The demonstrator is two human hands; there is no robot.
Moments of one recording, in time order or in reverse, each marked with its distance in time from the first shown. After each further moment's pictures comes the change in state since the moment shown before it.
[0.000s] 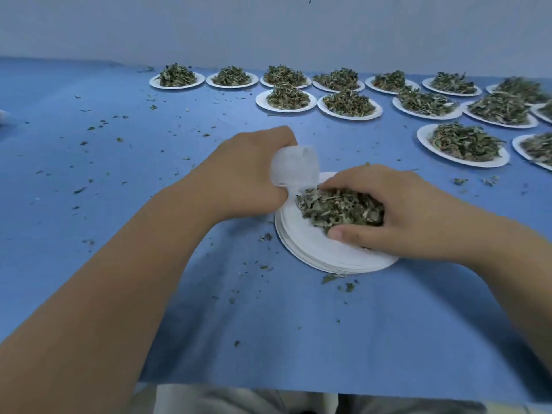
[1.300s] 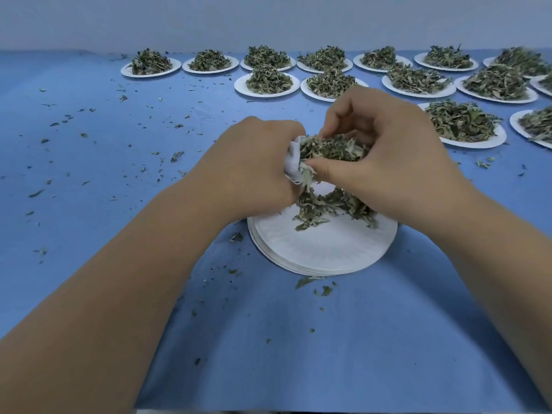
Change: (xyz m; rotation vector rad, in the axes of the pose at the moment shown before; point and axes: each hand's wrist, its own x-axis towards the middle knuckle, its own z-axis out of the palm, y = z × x) left_hand 0.026 0.030 0.032 0.179 0.075 0.171; right_hand 0.022 -0.002 -0.003 0.314 0.506 0.071
